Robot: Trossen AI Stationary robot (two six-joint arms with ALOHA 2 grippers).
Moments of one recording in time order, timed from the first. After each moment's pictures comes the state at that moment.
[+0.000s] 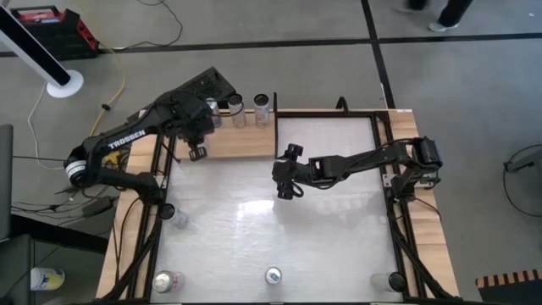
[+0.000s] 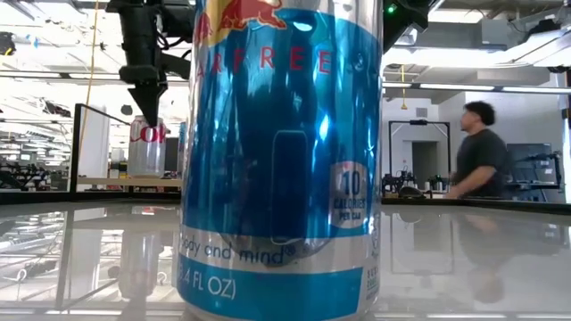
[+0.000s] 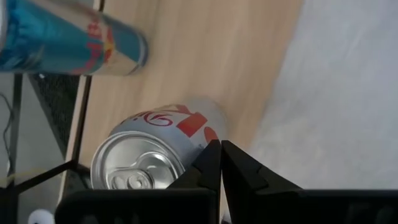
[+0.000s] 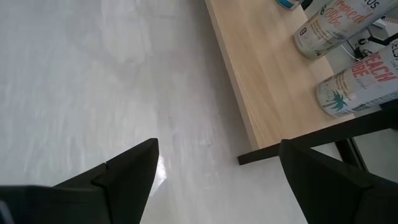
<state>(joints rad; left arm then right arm) 0.66 1.24 1.10 -1.03 -0.18 0.37 0.04 1.72 1.19 -0.26 0.47 -0.06</state>
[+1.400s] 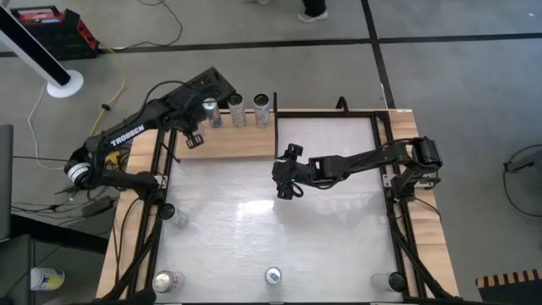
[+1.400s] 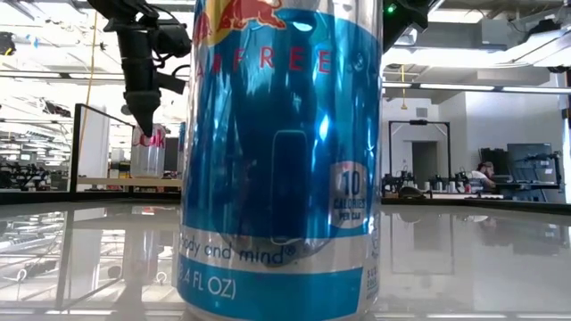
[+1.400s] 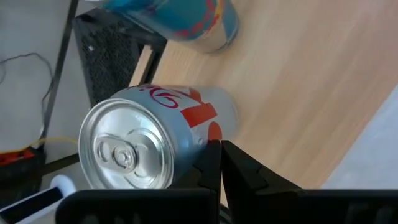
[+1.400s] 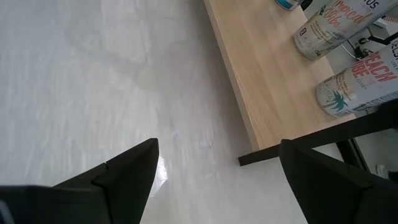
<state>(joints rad) 0.87 1.25 1.02 -0.86 -0.27 0.46 0.04 1.72 1.19 -0.25 0.47 -0.05</state>
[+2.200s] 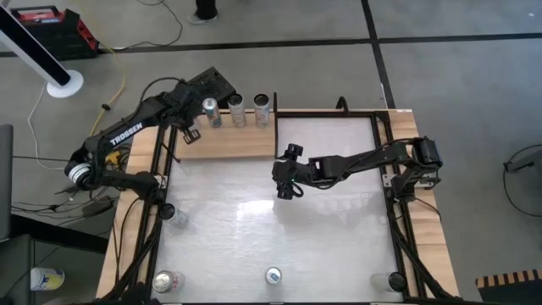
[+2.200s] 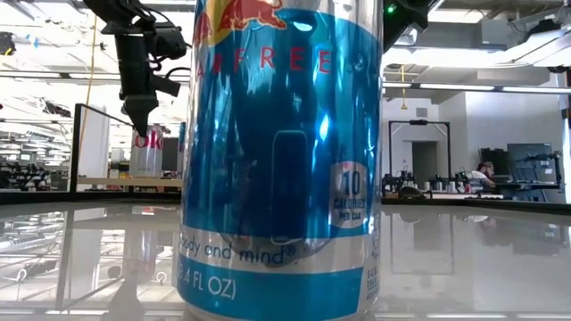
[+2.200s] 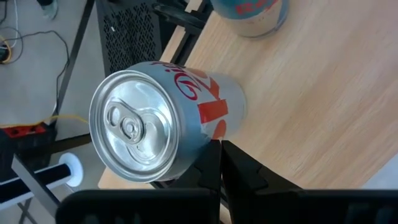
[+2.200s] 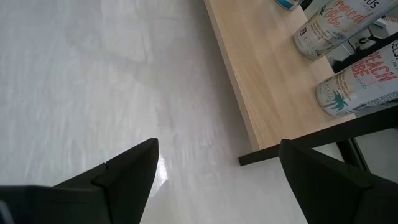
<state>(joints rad) 0.93 1.25 1.02 -0.84 -0.32 0.45 0.04 1.72 1.19 -0.25 0.47 -0.05</state>
